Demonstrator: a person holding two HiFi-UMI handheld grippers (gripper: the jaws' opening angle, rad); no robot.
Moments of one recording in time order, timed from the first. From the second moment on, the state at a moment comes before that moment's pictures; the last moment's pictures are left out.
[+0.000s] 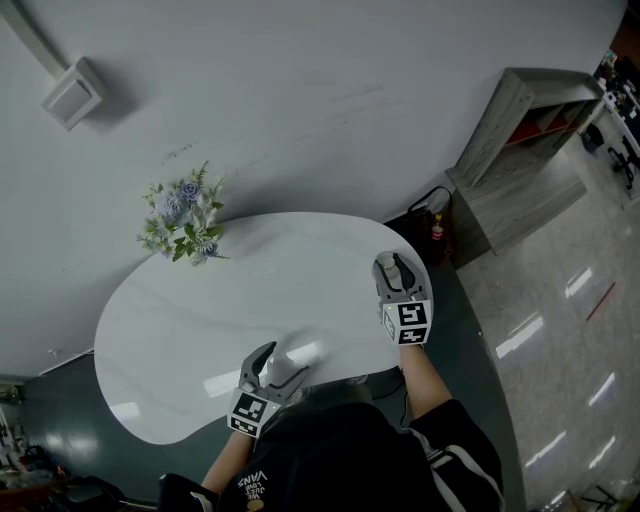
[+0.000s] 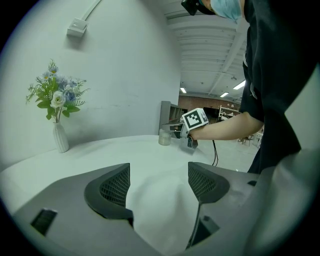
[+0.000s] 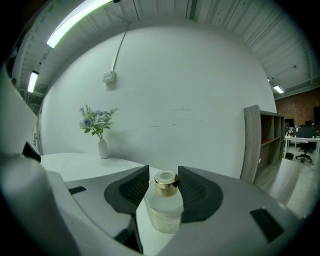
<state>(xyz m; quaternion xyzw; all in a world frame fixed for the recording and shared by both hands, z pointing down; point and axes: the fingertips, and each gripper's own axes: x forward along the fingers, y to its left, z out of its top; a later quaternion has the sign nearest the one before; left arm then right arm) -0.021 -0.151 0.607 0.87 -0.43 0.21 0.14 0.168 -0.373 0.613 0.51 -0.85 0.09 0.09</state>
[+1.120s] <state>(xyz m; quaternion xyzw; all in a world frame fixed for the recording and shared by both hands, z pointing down) -0.031 -0.165 0.574 0.92 -0.34 0.15 0.11 0.166 -0.311 0.562 0.57 -0.81 0.10 0.06</state>
